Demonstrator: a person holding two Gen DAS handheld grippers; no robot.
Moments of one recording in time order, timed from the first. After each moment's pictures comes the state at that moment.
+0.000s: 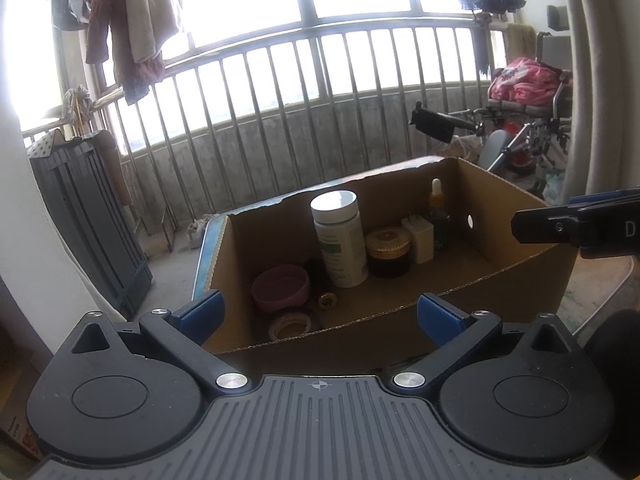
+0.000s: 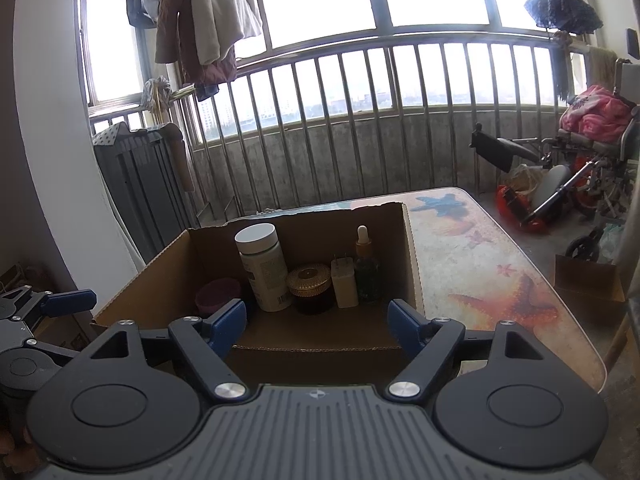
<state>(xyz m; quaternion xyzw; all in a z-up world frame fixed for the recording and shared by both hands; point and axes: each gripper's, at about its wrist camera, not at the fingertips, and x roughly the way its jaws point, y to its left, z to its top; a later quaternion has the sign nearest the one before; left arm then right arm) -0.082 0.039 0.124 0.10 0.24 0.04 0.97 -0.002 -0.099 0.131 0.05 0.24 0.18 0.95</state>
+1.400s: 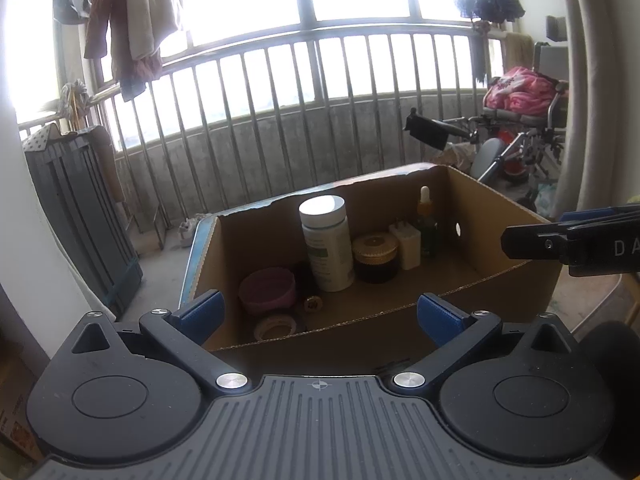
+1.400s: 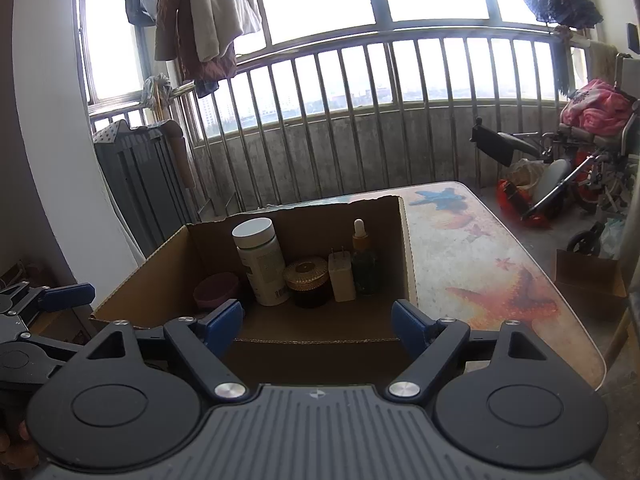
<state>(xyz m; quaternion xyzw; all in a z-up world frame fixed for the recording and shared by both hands) -0.086 0.036 0.125 0.07 0.24 0.02 0.97 -0.002 -0.104 0.129 0.06 0.25 0.18 0.95</state>
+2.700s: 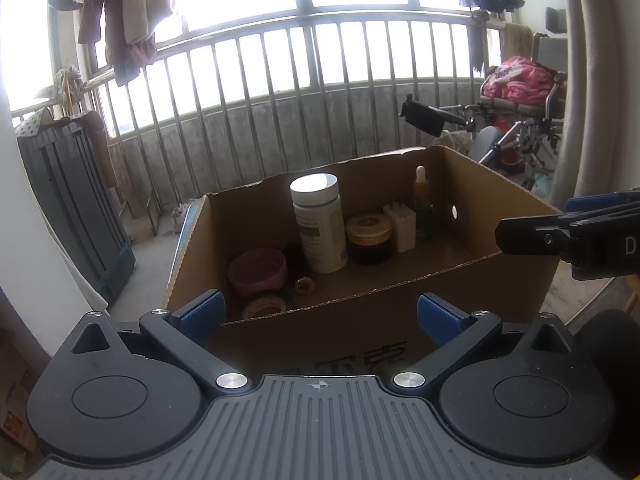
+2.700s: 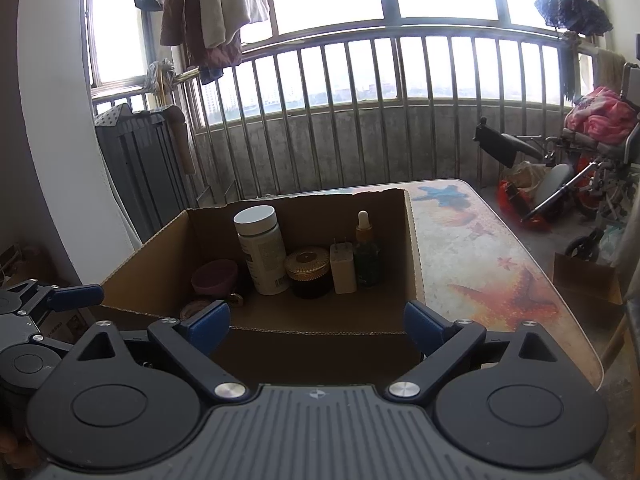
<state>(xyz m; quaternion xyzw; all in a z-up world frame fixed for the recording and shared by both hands) -0.084 0.036 0.113 0.07 0.26 0.02 0.96 -0.001 -0.097 0.125 0.03 0.26 0.18 0.95</state>
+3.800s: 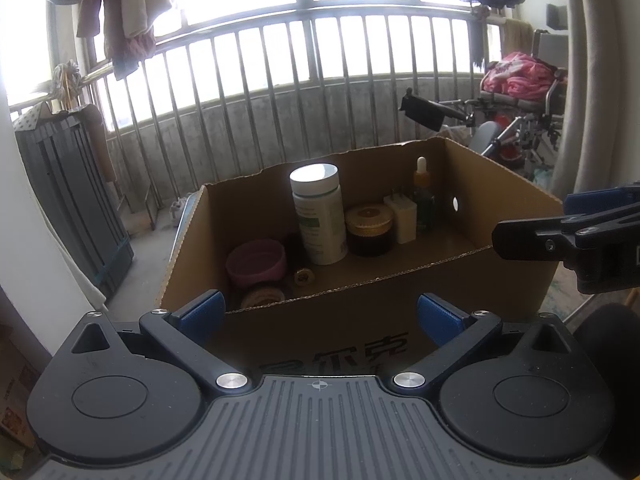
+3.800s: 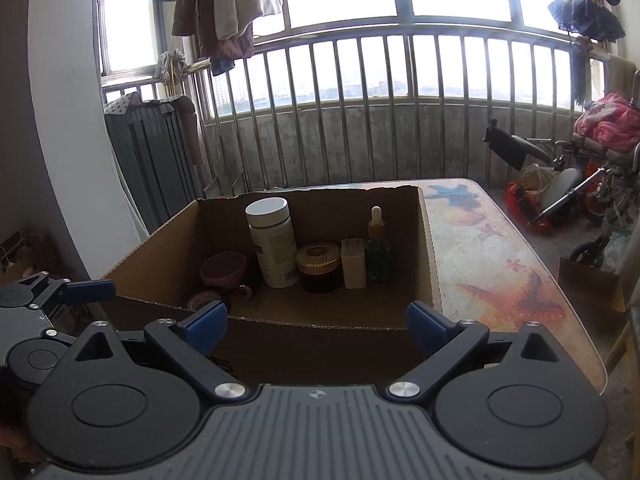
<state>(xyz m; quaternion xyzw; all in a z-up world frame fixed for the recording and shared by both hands) -0.081 0.041 0.107 0.06 0.27 0.01 0.96 -0.003 -0.090 0.124 0.02 0.26 0.20 0.94</state>
